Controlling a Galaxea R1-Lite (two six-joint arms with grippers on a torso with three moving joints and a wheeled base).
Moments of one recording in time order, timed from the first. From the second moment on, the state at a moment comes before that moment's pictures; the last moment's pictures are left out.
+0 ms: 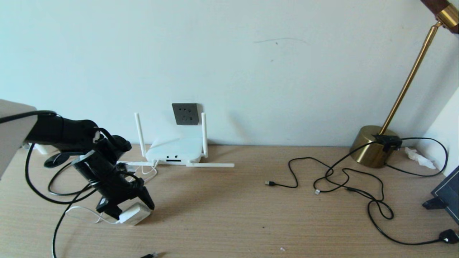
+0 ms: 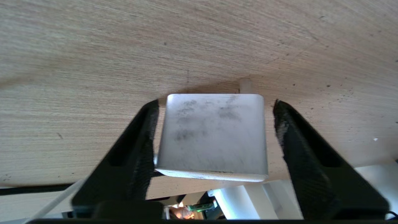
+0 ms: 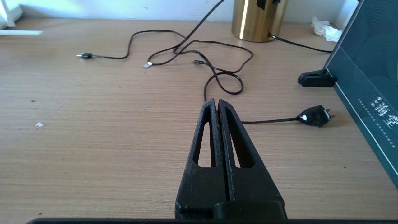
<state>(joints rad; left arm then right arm) 0.03 2.17 -1.53 0.93 -0.30 -0.30 -0.01 0.00 0.00 0.00 -0.01 0.01</state>
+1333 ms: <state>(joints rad) 0.06 1.85 -1.68 0.83 -0.30 0.08 -0.01 0.00 0.00 0.00 -0.01 0.01</state>
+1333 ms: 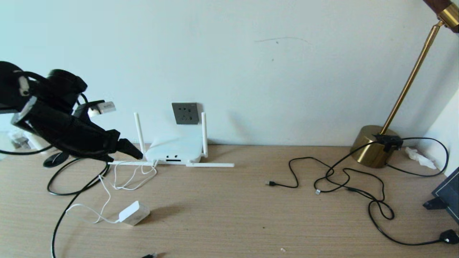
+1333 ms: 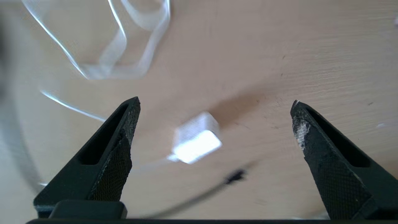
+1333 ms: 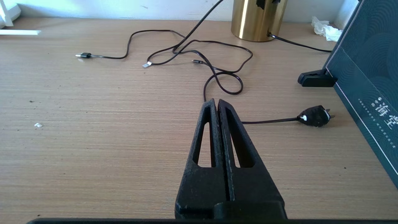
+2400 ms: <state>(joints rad) 0.03 1.60 -0.90 0.25 -0.46 1.21 -0.01 0.00 0.00 0.00 -0.01 0.01</state>
